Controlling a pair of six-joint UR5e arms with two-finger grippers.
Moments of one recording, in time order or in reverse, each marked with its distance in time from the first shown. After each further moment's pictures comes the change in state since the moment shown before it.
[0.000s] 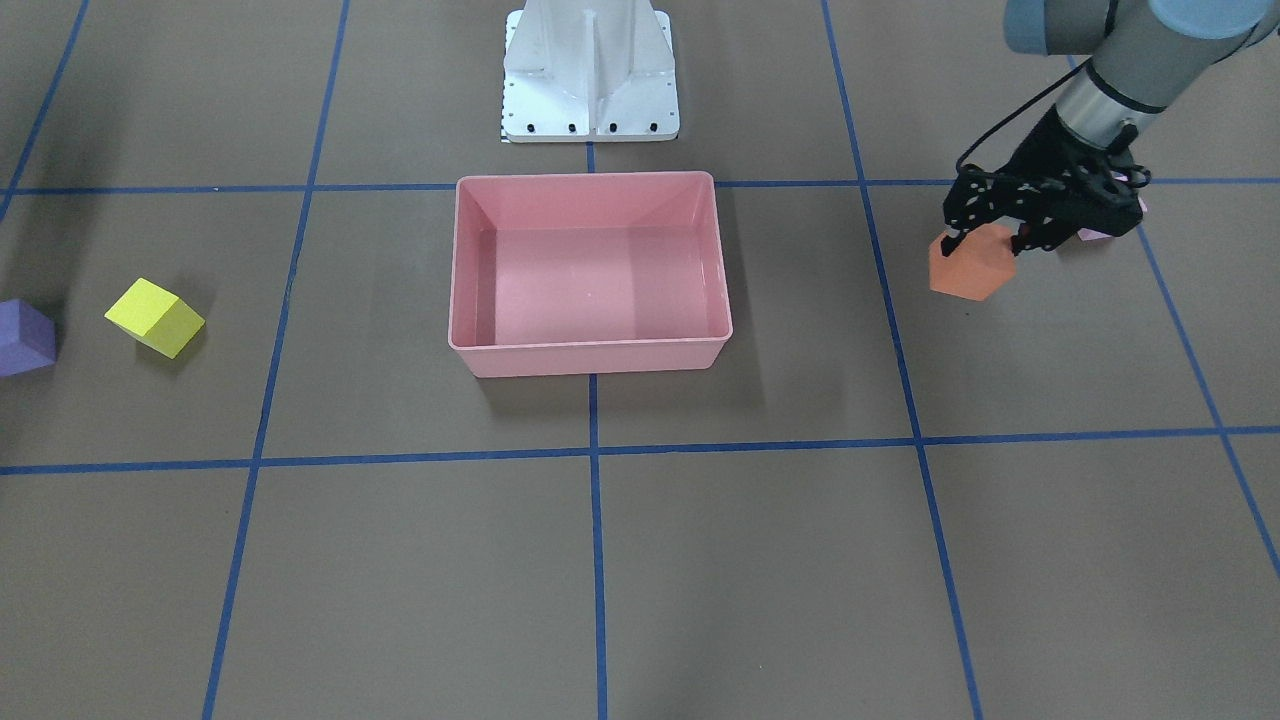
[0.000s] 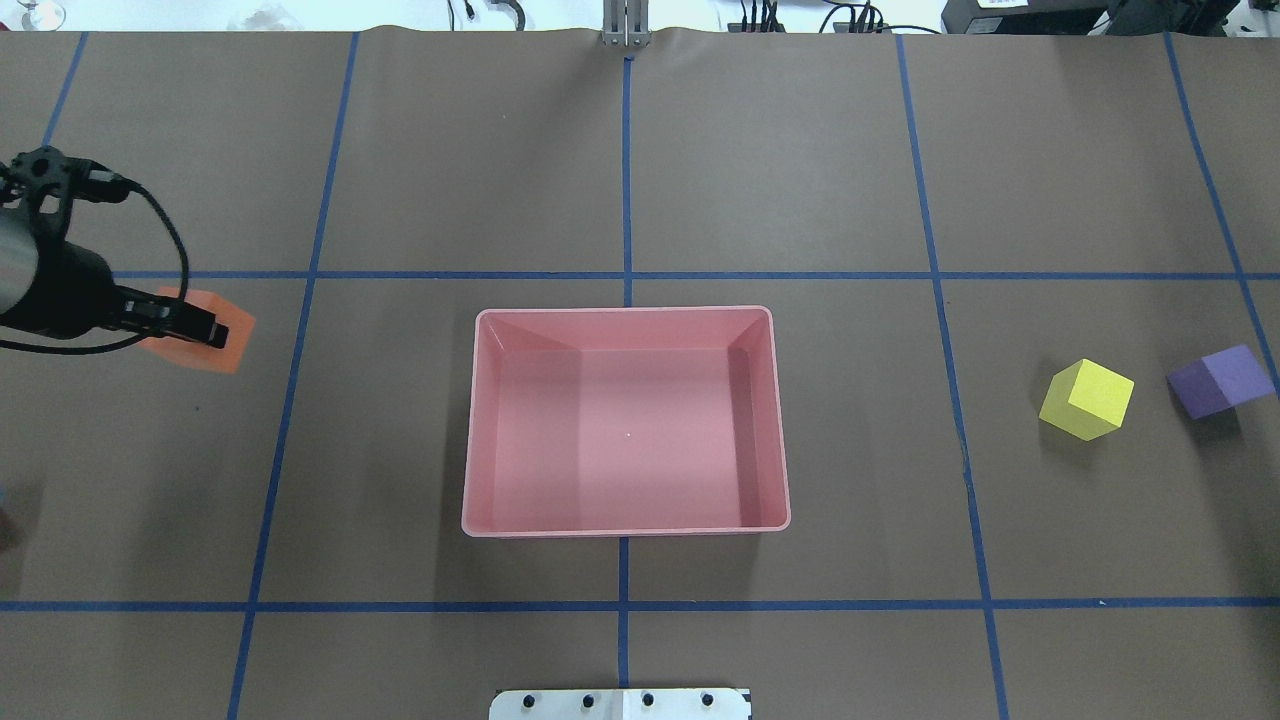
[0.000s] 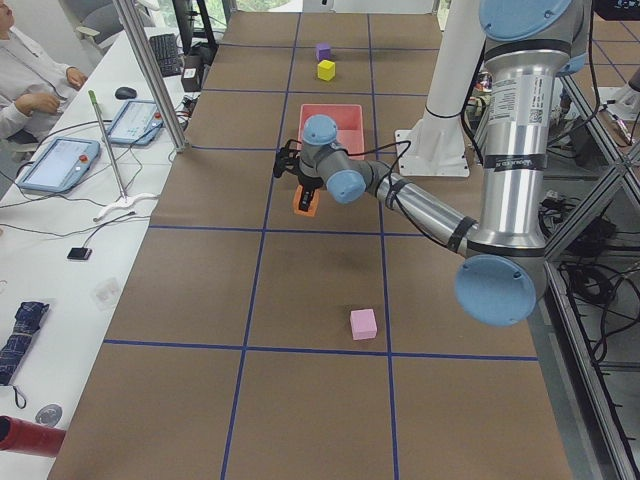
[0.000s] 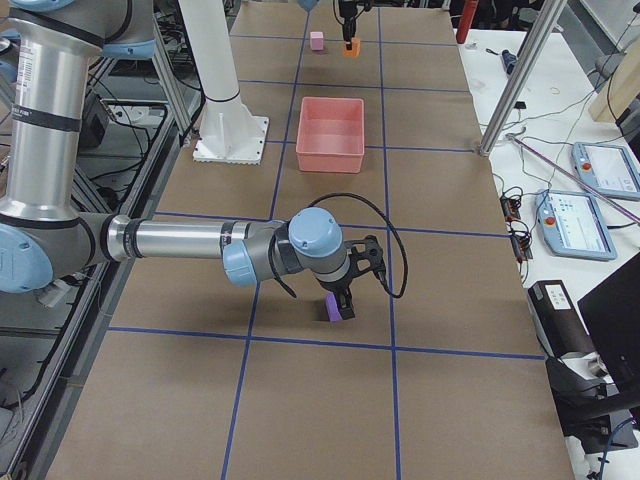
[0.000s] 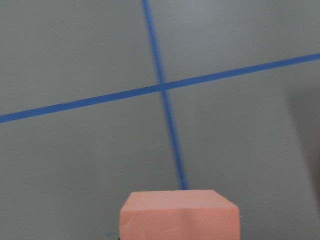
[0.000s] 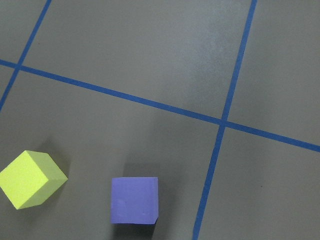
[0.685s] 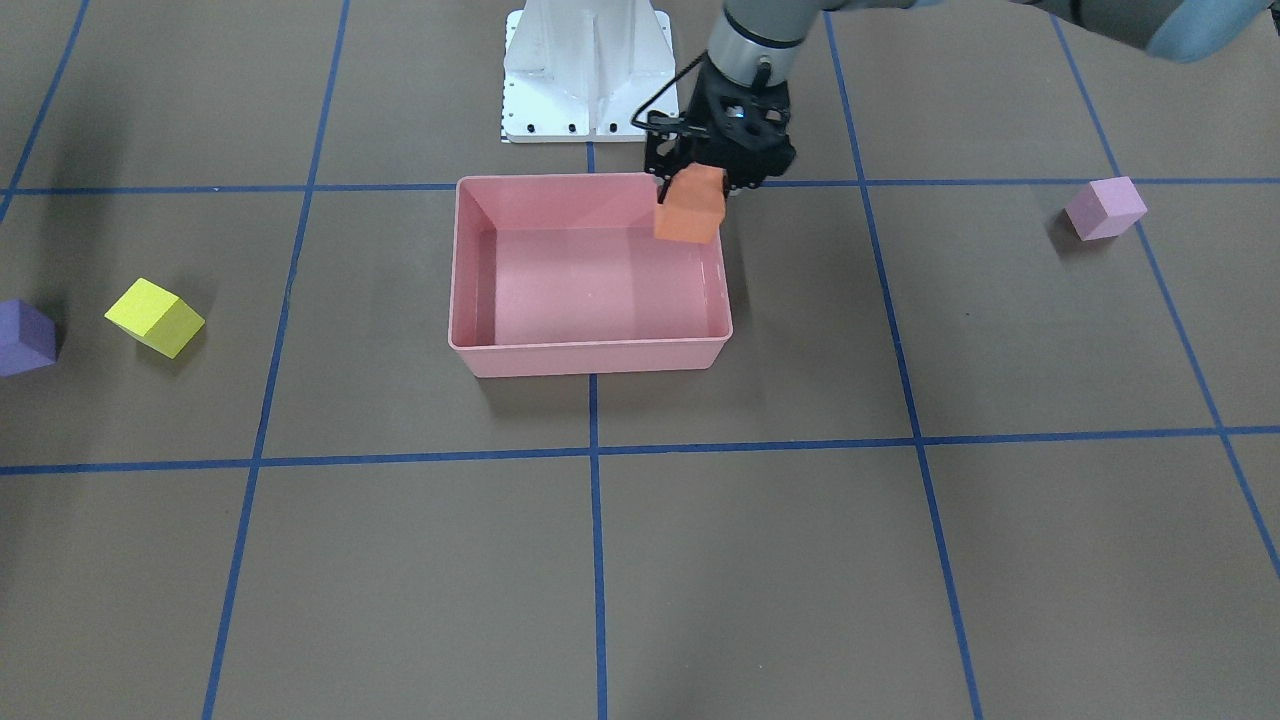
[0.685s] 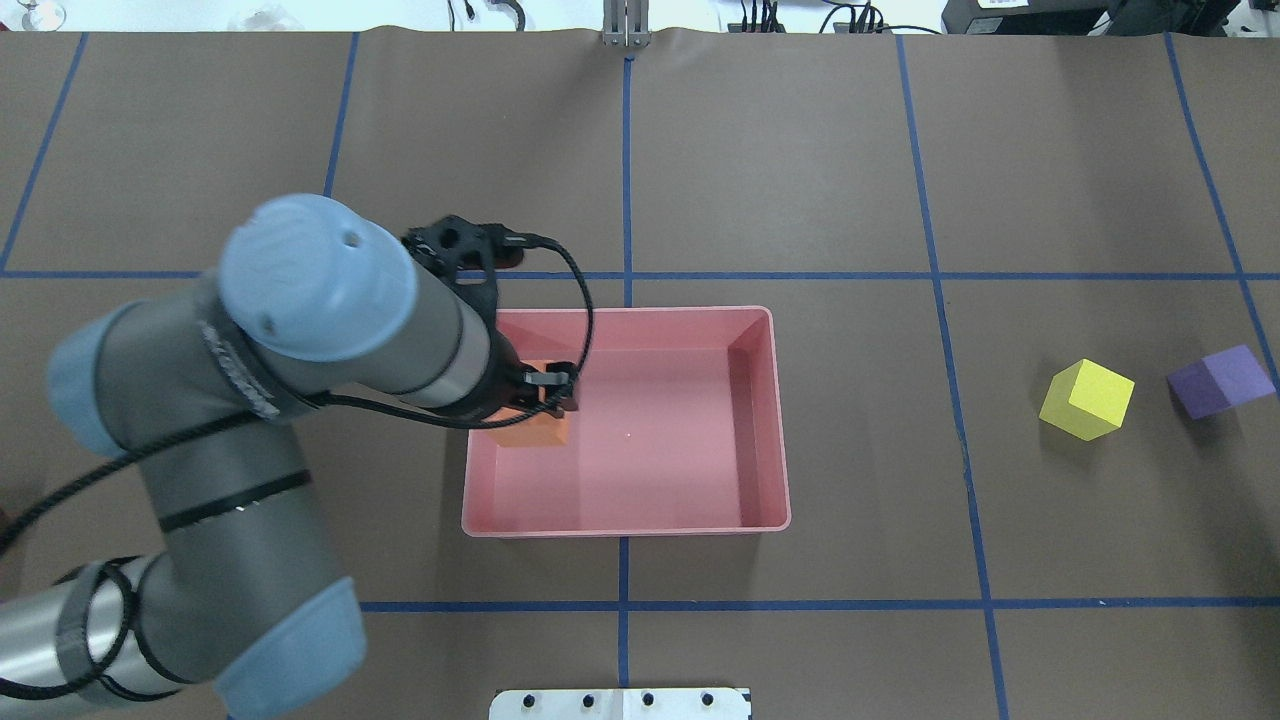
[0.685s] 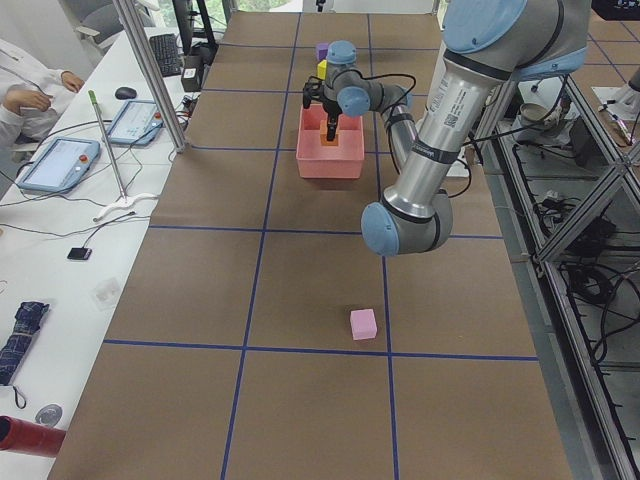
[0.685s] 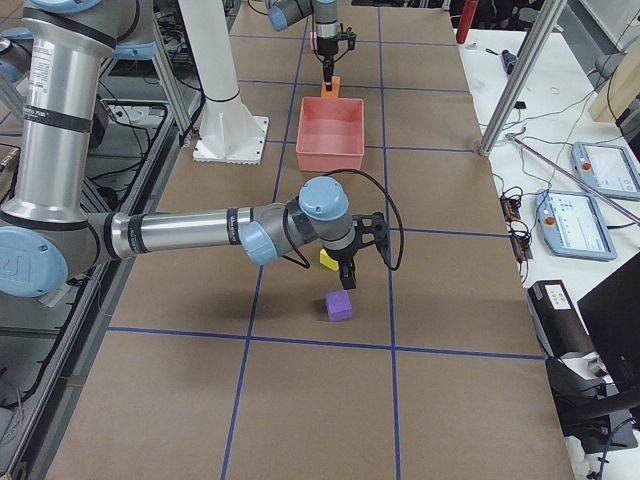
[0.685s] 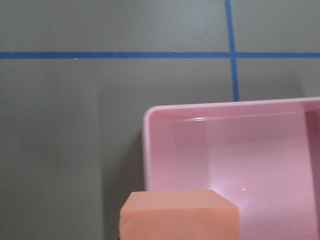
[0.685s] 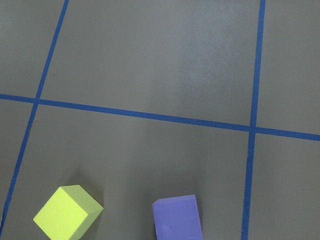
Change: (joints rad) left arm 0.398 -0.561 0.042 0.459 0.297 -0.398; right arm -0.178 0.006 0.080 0.097 -0.093 0.365
